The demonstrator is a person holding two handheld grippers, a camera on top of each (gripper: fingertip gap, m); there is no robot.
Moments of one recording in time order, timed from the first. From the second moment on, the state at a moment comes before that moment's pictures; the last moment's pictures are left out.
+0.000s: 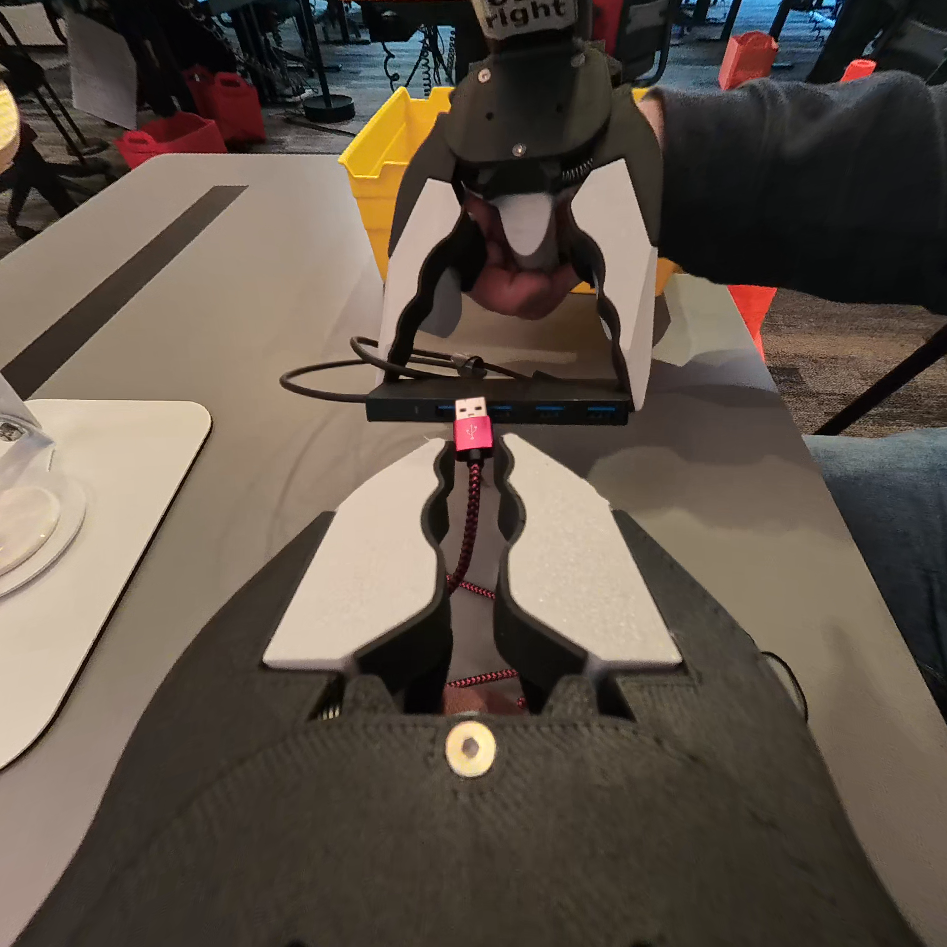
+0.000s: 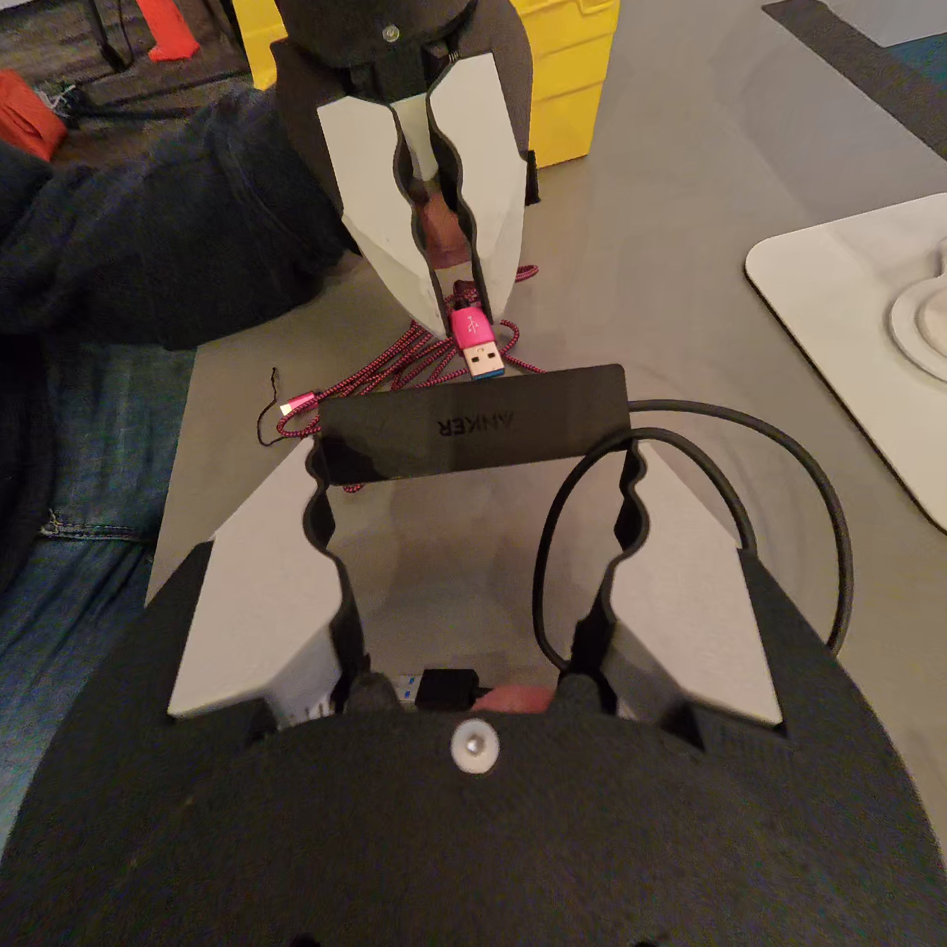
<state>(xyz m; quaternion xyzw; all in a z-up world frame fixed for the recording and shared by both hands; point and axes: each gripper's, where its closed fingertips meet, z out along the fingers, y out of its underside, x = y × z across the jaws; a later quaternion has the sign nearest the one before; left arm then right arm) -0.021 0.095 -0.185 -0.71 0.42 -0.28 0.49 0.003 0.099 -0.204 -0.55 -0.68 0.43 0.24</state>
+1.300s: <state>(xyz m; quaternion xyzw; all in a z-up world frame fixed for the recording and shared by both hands) -0.011 0.082 -0.202 -0.72 0.46 -0.28 0.44 0.016 0.093 -0.215 -0.54 -0.74 0.35 0.20</state>
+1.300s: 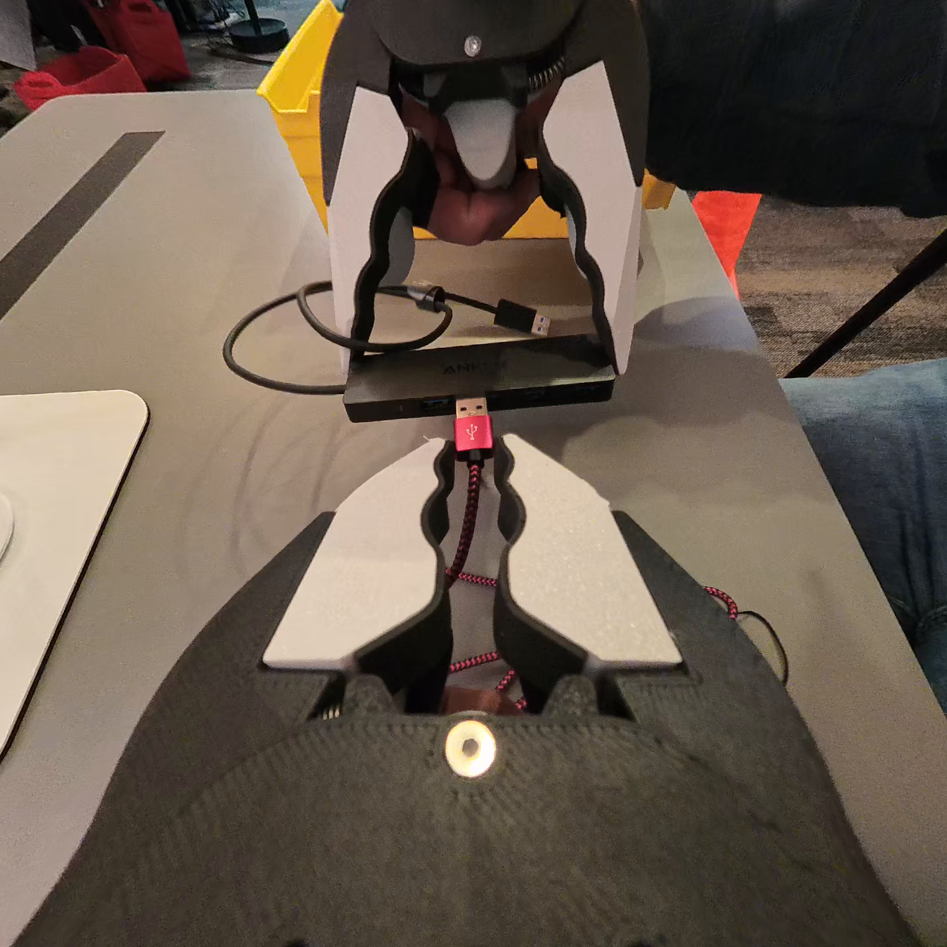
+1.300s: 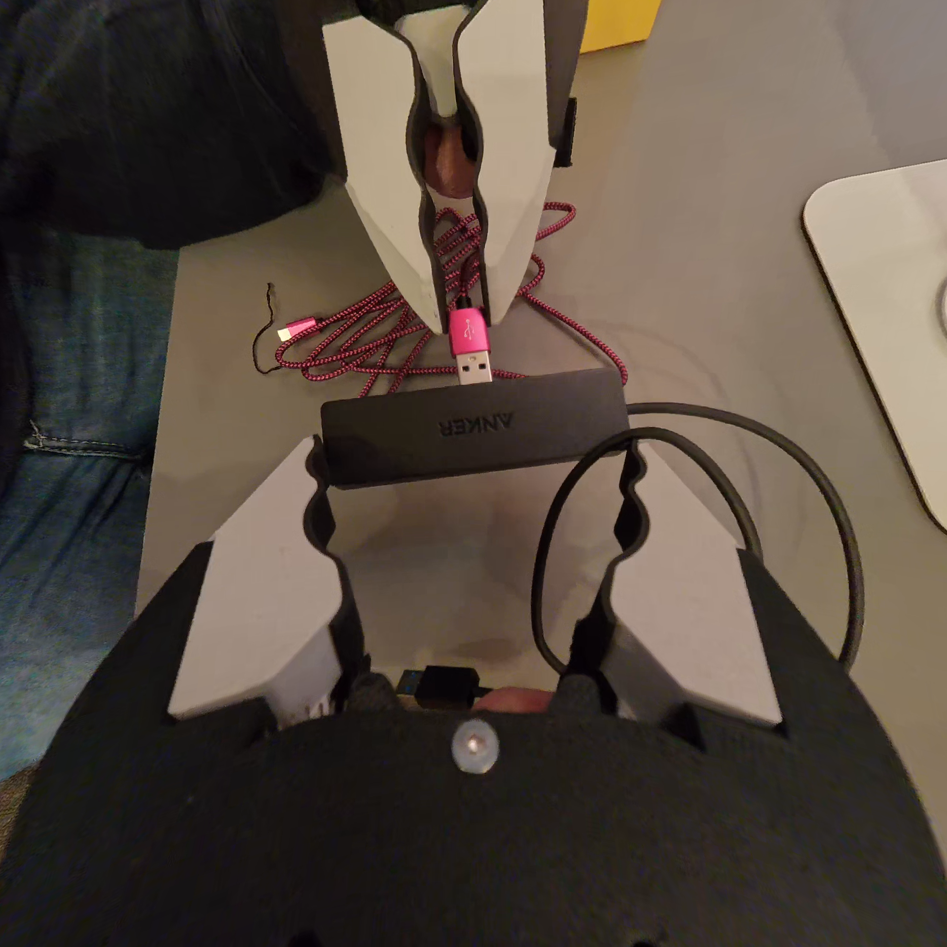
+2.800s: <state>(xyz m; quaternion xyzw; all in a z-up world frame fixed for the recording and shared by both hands) -0.007 0.084 -0.163 -0.66 0.42 -0.34 0.53 0.006 0.095 -0.178 -0.53 -0.65 0.47 0.26</state>
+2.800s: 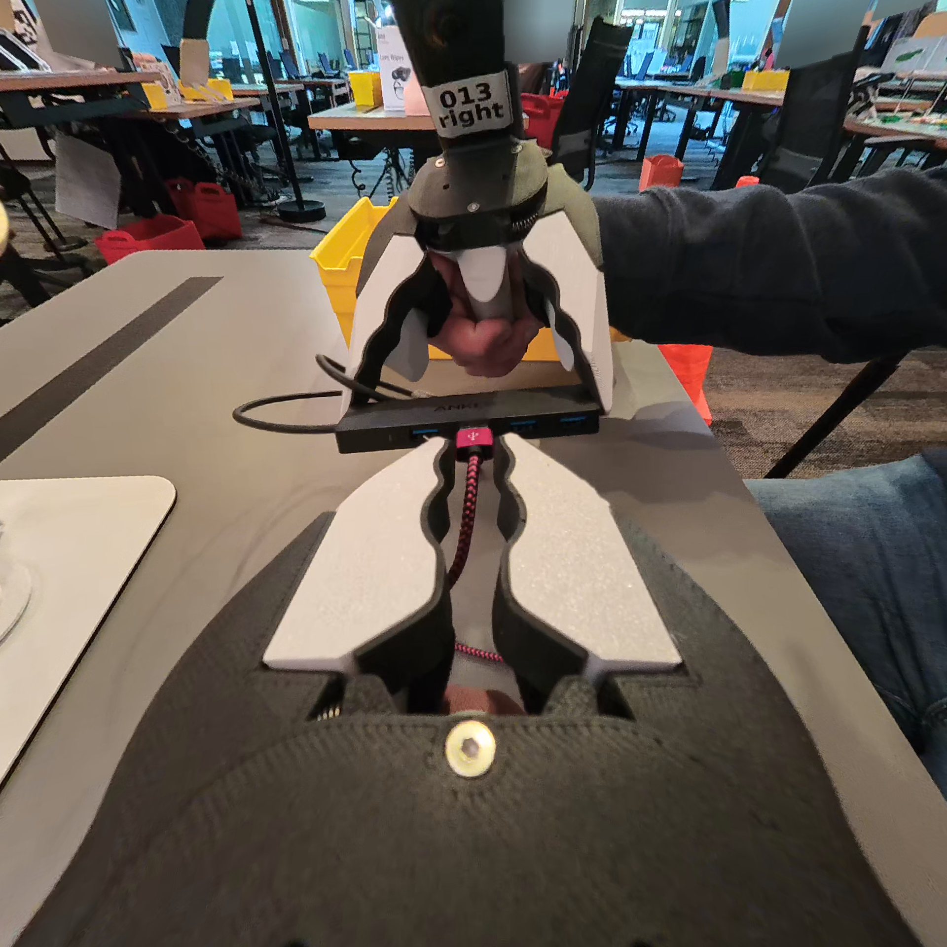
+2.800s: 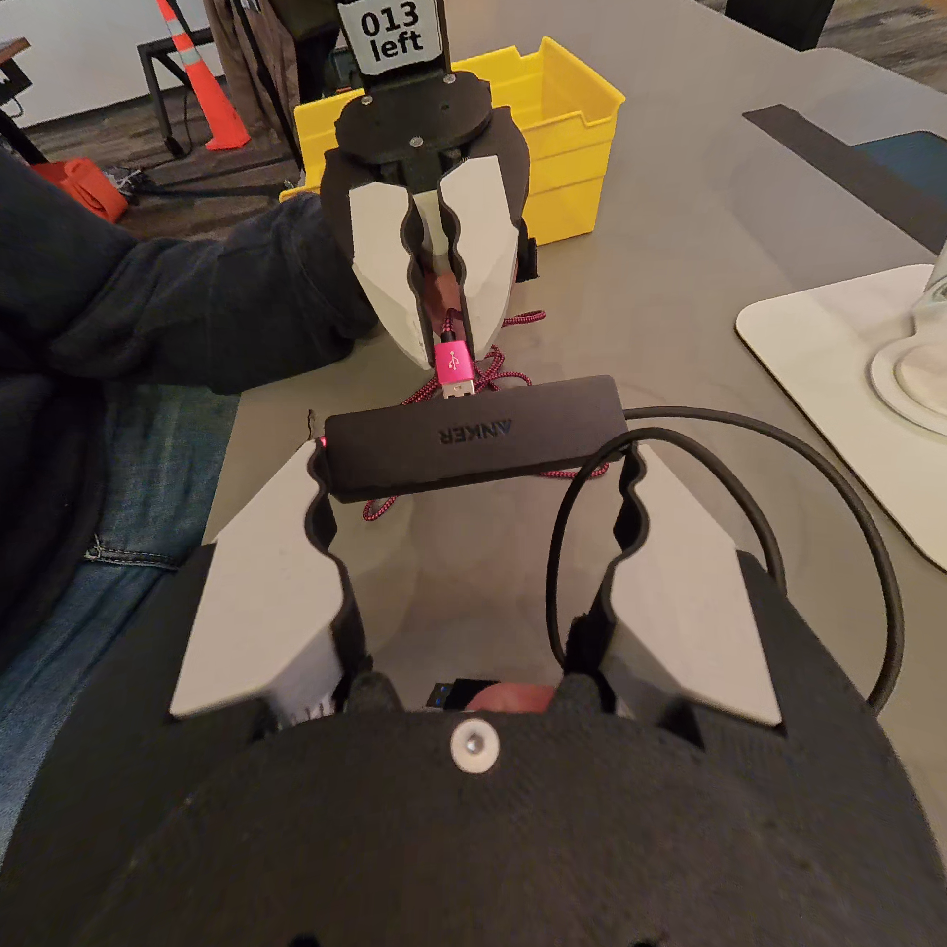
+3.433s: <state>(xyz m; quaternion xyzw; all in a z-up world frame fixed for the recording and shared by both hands) 0.040 0.078 -0.182 -0.65 0.47 -0.31 0.51 -0.008 0.111 -0.153 -0.53 -0.57 0.53 0.33</state>
